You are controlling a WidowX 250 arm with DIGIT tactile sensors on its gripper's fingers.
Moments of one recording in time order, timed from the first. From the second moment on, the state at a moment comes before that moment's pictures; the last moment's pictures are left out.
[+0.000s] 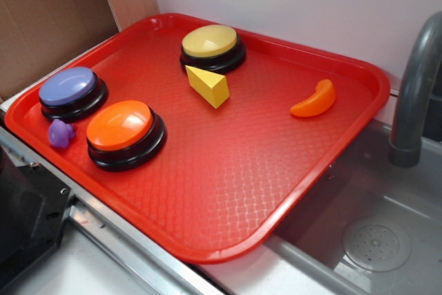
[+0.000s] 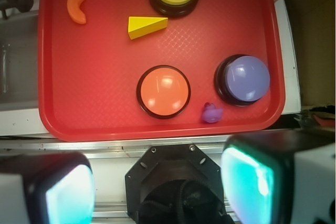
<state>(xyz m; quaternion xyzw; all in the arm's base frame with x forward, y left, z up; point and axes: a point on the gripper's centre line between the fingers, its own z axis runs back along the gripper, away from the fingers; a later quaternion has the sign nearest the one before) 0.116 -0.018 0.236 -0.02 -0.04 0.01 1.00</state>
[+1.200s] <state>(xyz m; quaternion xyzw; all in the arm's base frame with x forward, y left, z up) 0.190 -0.023 0.166 -0.01 -0.01 0.49 0.87</state>
